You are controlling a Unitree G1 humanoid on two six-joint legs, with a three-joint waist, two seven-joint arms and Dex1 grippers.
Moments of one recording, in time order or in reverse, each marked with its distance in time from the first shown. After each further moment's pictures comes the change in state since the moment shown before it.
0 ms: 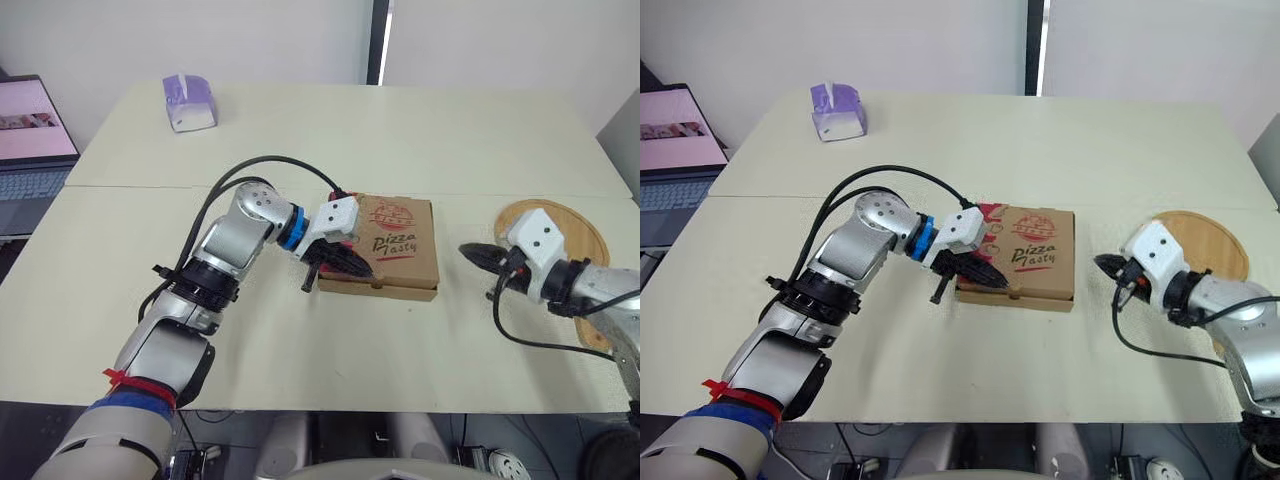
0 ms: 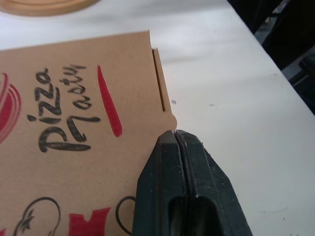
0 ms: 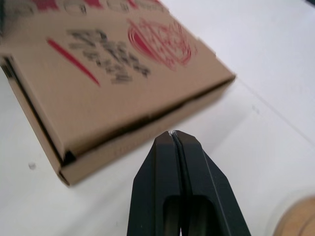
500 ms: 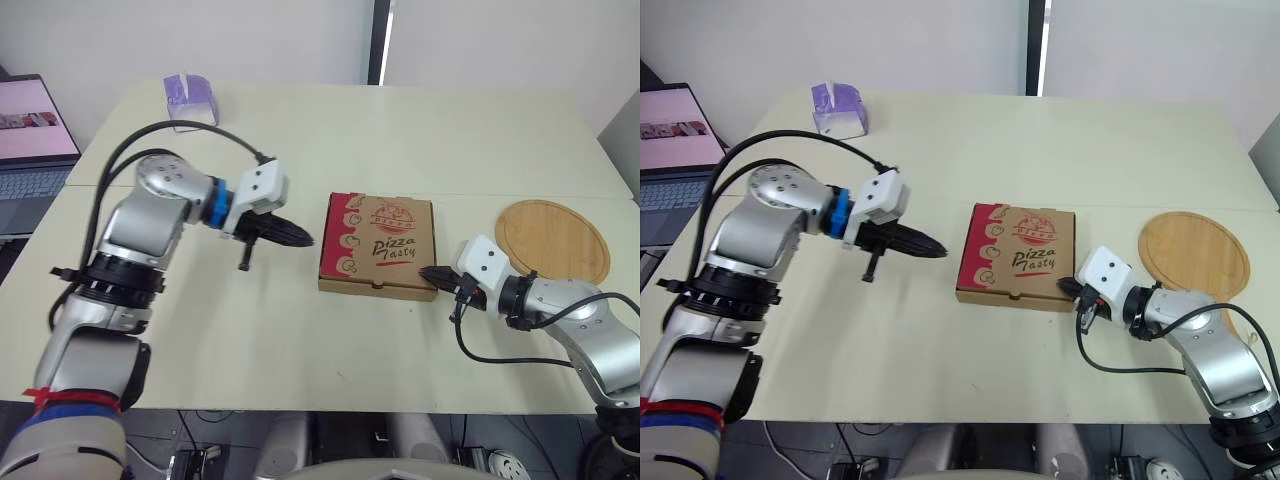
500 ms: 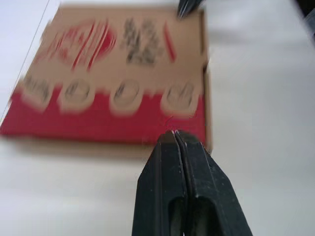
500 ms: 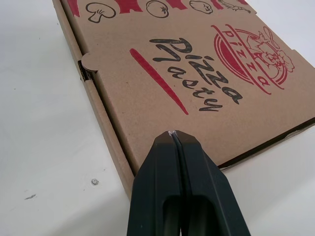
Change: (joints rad) left arm 0.054 0.315 0.128 -0.006 -0.012 -0.038 -0.015; right arm 0.010 0.023 0.190 0.010 -0.082 -0.065 0.020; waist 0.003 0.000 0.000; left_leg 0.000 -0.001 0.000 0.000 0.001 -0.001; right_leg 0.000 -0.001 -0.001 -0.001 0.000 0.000
